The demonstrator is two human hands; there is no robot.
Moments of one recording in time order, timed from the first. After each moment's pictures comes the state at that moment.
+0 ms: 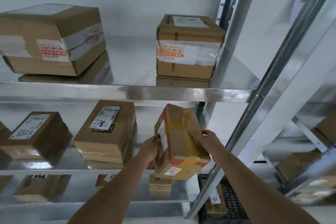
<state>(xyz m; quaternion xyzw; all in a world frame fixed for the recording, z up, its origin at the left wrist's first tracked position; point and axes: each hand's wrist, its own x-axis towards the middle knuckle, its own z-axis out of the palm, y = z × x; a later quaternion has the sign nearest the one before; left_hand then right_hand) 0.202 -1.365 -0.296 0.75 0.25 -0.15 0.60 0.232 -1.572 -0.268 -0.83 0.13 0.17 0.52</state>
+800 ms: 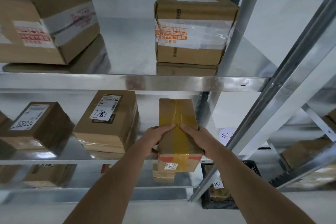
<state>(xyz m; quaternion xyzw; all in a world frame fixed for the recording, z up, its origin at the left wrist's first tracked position) 0.218 -1.358 -0.301 0.67 0.26 -0.24 0.65 0.237 -1.544 -0.301 -0.75 0.15 0.27 0.59</state>
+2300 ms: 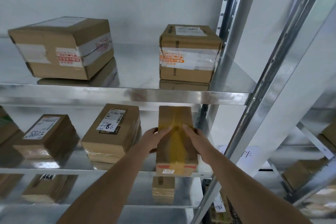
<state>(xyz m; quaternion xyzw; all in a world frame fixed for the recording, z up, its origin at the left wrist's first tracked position) 0.204 -1.355 -0.255 0.73 0.19 -0.14 0.64 0.219 -1.534 -0.254 -0.78 0.09 0.19 0.59</state>
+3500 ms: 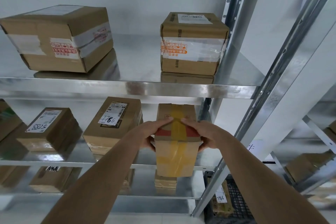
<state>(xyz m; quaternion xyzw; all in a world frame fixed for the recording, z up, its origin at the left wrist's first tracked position) 0.215 -1.331 -0.244 0.68 0.20 -0.26 0.65 0.239 -1.551 -0.227 -0.75 0.08 0.34 0.56</state>
